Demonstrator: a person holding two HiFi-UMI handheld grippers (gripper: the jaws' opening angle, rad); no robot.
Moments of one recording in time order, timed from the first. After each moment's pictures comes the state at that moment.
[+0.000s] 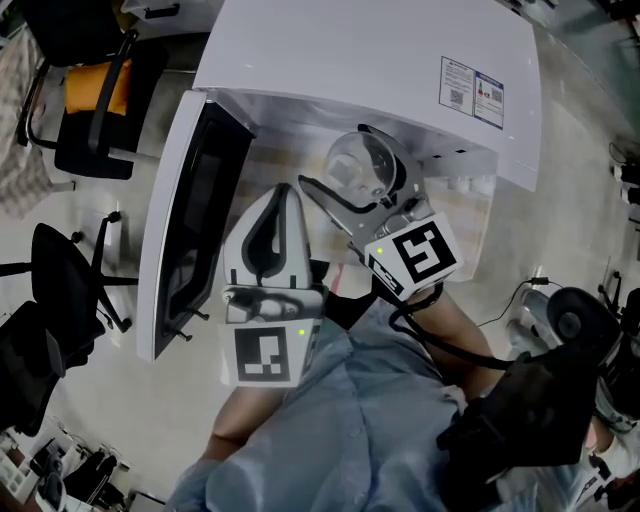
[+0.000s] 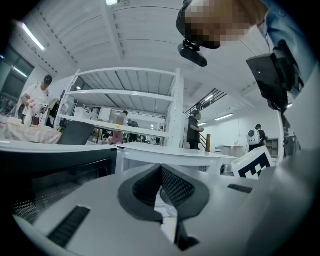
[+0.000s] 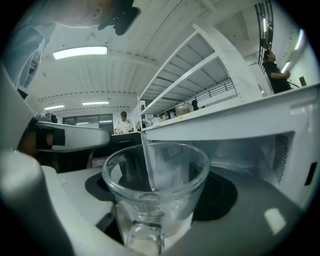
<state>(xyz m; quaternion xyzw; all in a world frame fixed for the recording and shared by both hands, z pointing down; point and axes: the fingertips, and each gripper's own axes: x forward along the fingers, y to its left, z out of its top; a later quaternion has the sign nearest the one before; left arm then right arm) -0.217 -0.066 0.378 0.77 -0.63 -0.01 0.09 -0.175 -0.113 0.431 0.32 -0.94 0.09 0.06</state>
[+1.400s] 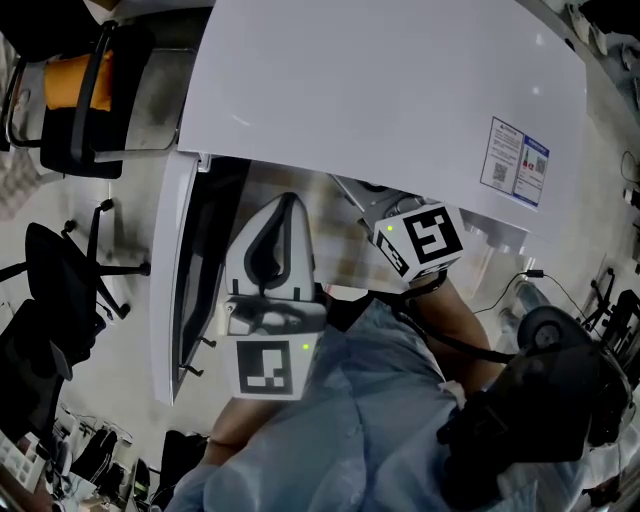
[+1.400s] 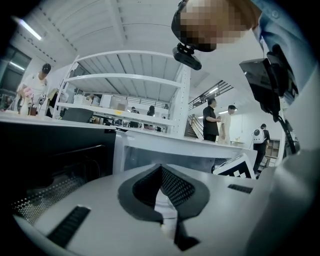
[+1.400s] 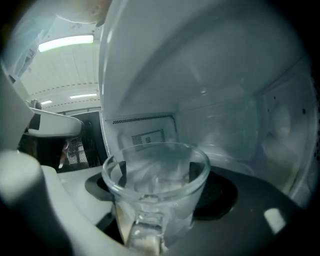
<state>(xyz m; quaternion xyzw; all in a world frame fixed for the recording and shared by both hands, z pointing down) -0.232 -0.130 0.416 0.77 -0.62 0.03 0.15 -0.171 -0.209 0.494 0.36 -0.92 0.13 0.10</state>
